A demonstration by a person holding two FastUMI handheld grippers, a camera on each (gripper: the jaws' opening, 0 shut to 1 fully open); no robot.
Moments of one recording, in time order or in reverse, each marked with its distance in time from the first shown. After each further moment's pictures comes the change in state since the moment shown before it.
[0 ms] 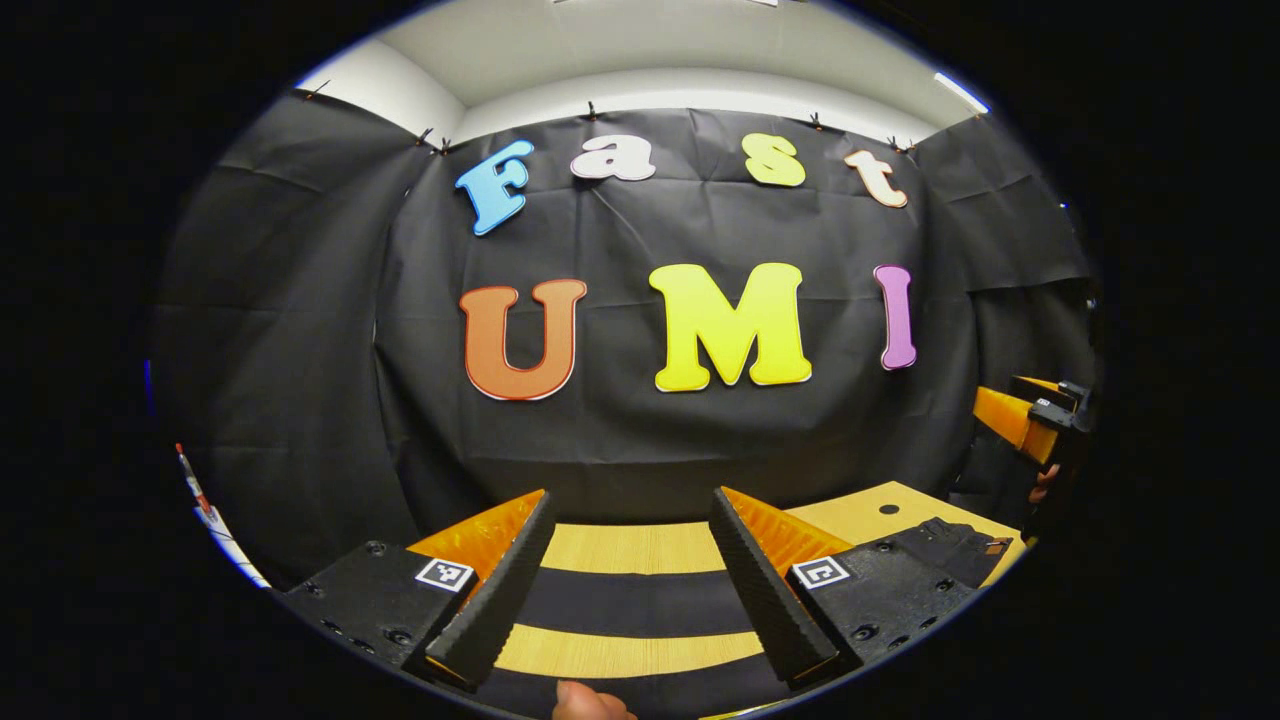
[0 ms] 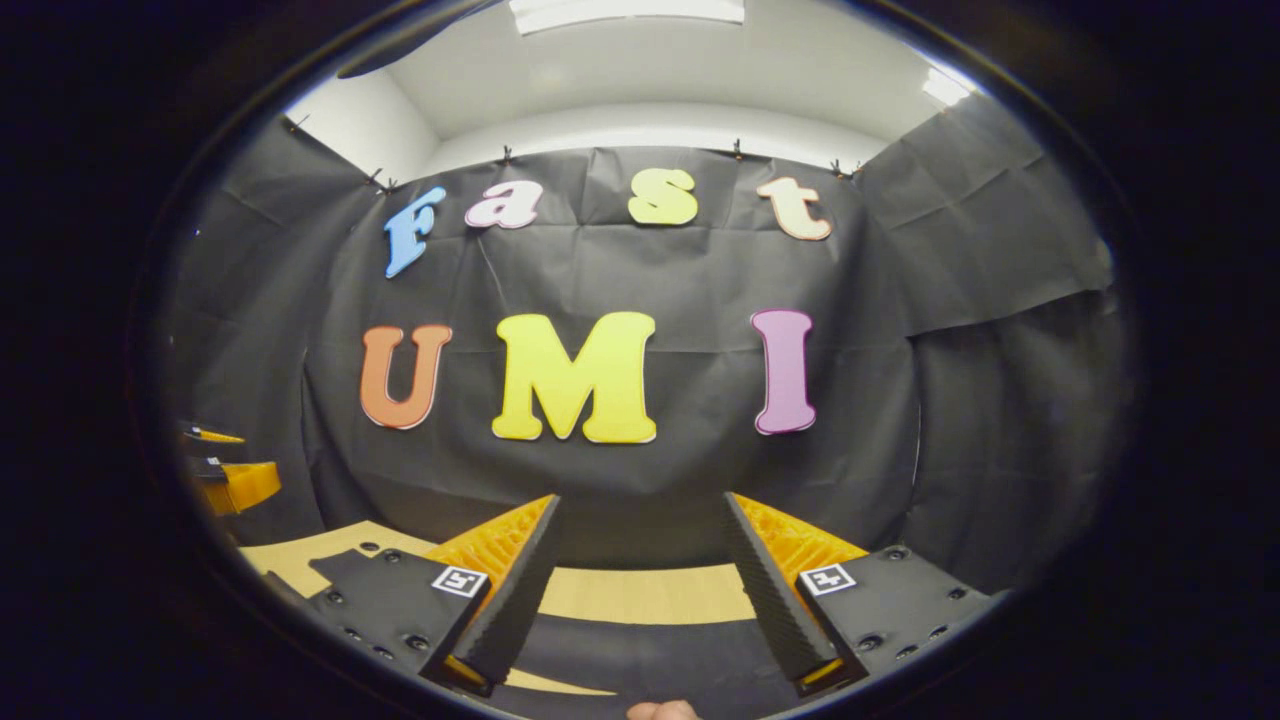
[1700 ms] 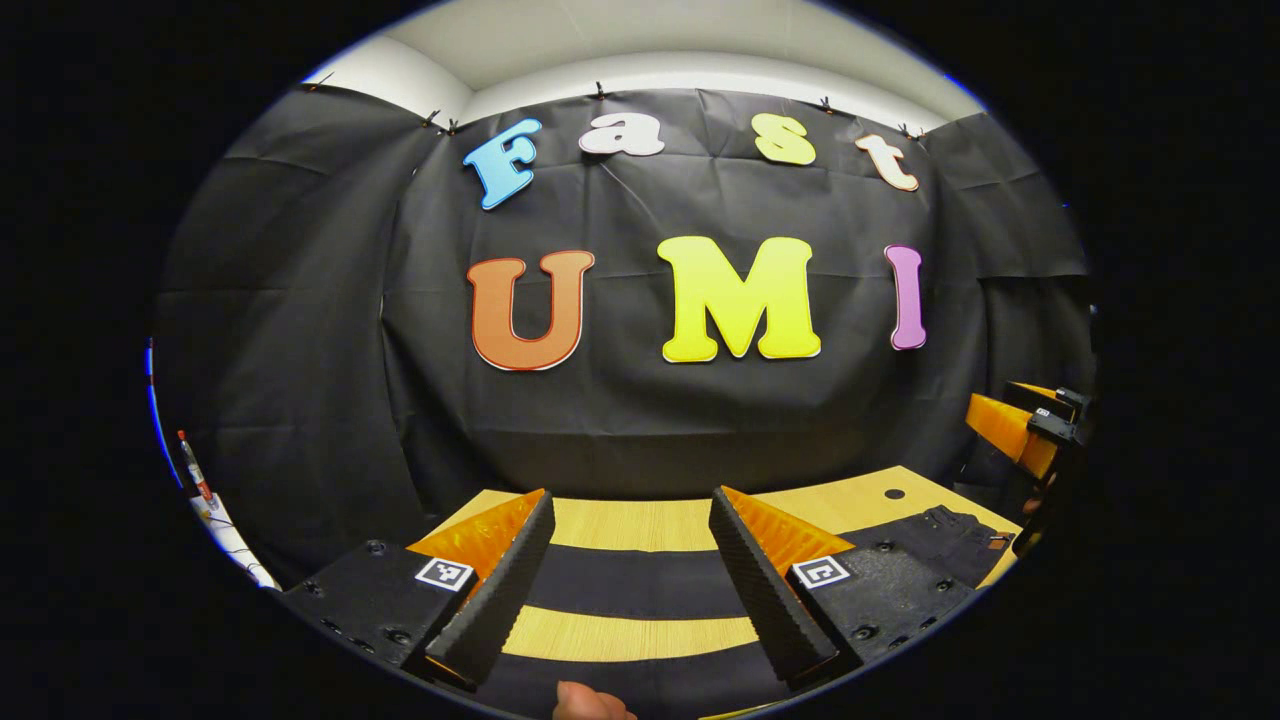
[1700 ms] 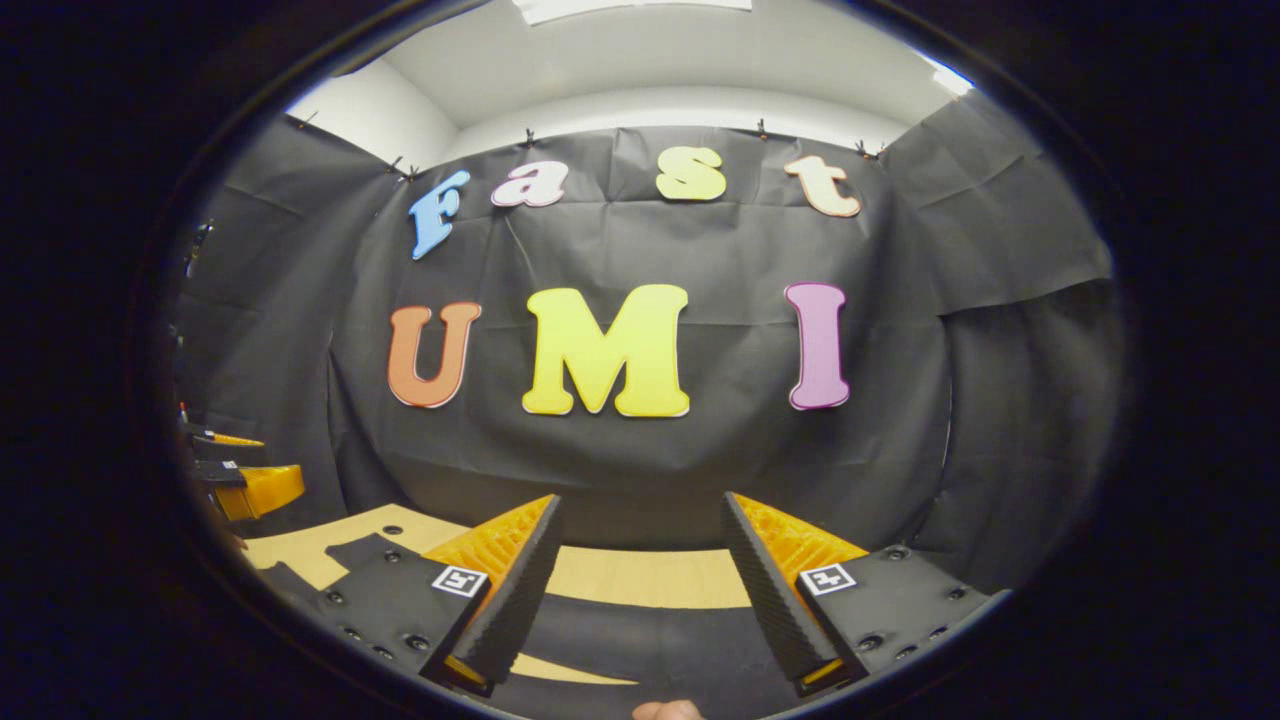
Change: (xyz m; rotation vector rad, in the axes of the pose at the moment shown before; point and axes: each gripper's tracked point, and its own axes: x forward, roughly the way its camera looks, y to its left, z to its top) left arm -0.002 0.004 -0.023 -0.005 0.055 0.023; right arm 0.004 0.021 -0.025 0.004 0.054 0.076
